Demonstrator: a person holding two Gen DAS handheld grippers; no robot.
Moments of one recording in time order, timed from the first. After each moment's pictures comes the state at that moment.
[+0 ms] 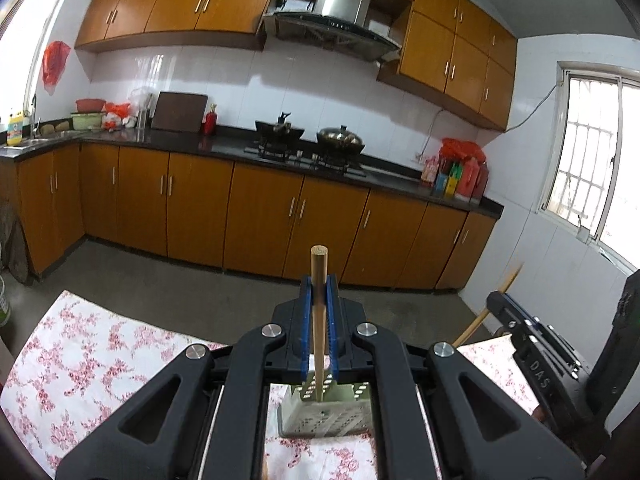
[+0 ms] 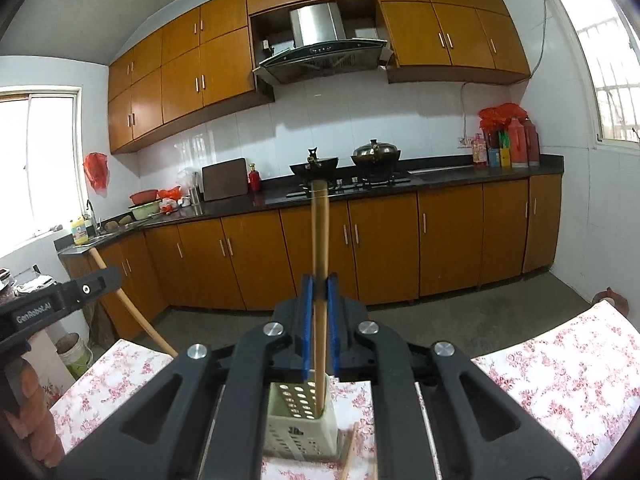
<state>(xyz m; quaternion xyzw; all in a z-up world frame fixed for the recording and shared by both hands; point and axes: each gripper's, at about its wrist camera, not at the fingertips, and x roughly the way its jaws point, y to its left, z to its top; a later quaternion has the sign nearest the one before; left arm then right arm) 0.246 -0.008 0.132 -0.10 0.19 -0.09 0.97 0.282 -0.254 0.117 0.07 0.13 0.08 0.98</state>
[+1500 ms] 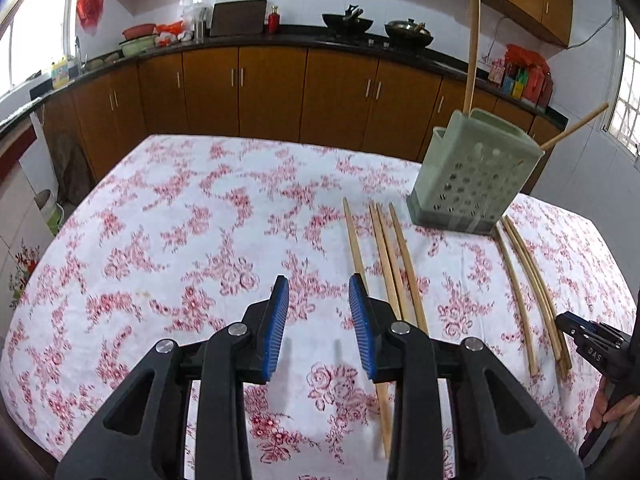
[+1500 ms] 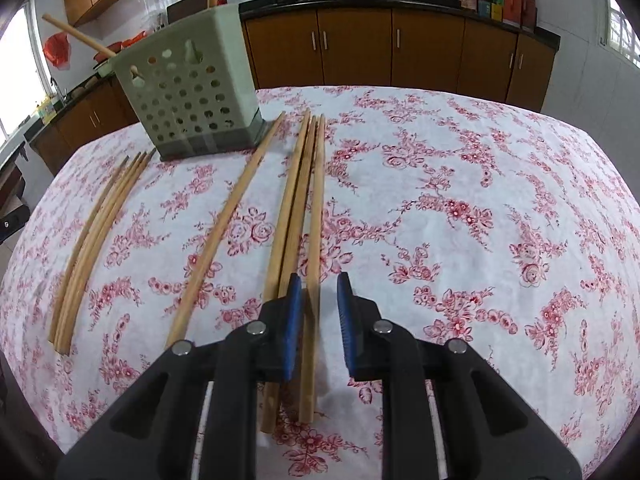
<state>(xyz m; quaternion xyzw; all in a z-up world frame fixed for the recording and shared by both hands) 0.151 0.057 -0.026 -0.06 0.37 0.01 0.93 0.197 -0.290 -0.094 0.03 0.44 0.06 0.90</state>
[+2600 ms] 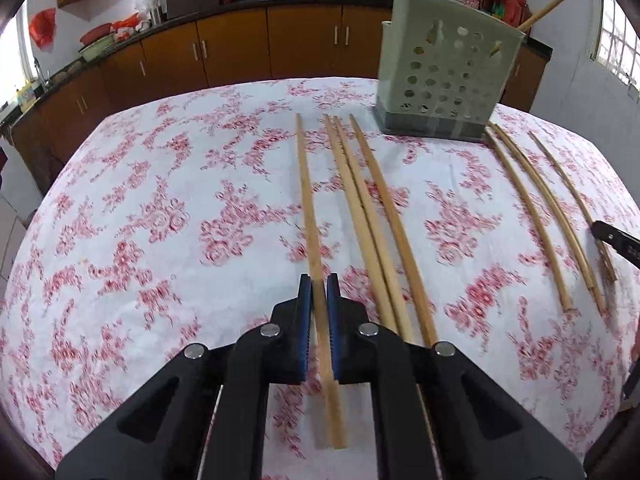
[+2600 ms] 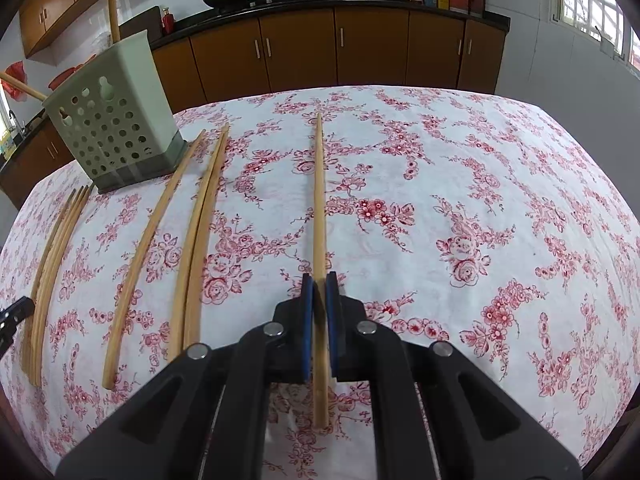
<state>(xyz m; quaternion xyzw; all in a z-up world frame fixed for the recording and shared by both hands) 0.161 0.010 -0.080 0.01 0.43 -0.02 0.90 0.205 -0.333 -0.095 0.06 0.43 -0.03 0.90</state>
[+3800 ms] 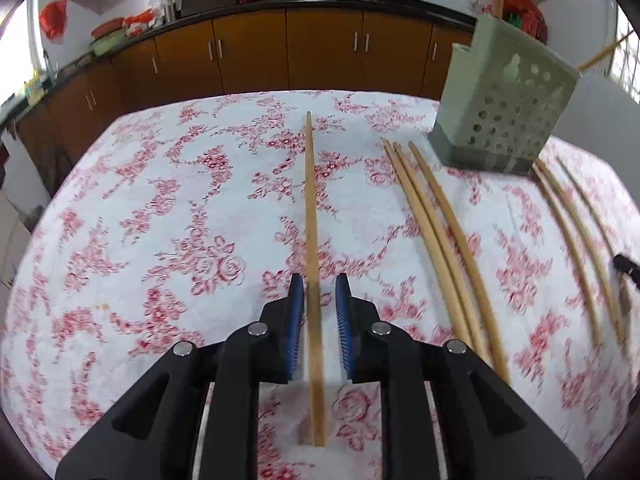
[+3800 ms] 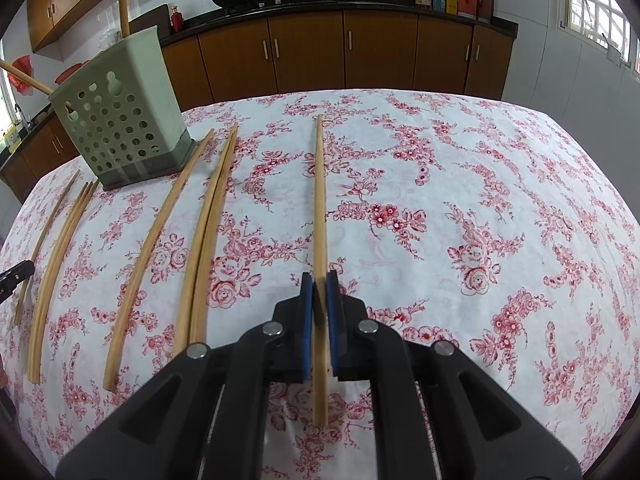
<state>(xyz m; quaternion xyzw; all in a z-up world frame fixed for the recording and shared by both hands) 0.192 0.052 -0.080 0.01 0.43 0.00 0.90 0.207 -0.330 -0.096 0.05 0.43 -0.02 0.90</state>
